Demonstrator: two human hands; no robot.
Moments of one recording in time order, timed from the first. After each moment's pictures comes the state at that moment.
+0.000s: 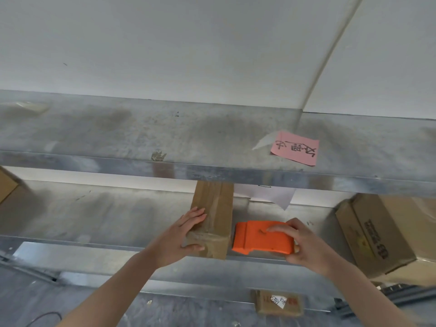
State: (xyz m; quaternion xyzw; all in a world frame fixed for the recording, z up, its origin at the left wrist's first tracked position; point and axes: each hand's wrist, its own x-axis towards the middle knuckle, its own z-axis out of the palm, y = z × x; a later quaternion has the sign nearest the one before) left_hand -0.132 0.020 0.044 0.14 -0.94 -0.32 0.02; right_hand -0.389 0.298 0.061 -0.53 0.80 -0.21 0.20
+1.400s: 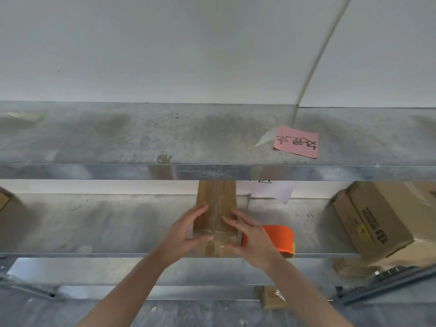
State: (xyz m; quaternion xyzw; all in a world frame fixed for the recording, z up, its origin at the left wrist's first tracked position) left_hand -0.134 0.019 0.048 0.17 -0.87 -0.45 0.12; right_hand -0.287 0.203 0.046 -0.50 0.78 -0.34 0.18
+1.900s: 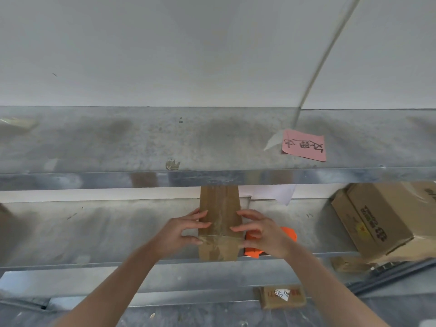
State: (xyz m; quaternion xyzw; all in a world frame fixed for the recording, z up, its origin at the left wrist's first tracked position) left_hand -0.137 -0.034 0.042 0.06 -0.88 -0.46 0.05; right_hand -0.316 0.200 0.052 -0.48 0.74 -0.38 0.29
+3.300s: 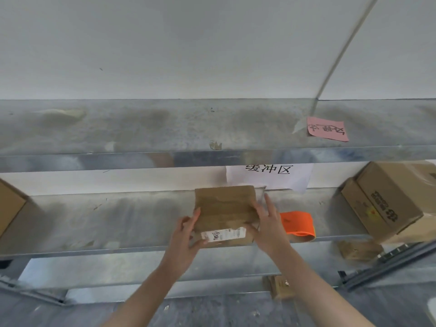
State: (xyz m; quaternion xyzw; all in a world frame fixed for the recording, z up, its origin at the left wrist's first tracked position) left_hand -0.052 -0.014 0.013 0.22 -0.86 -0.43 0.17; right_hand -0.223 0.166 0.050 -0.32 0.91 -0.26 0.10
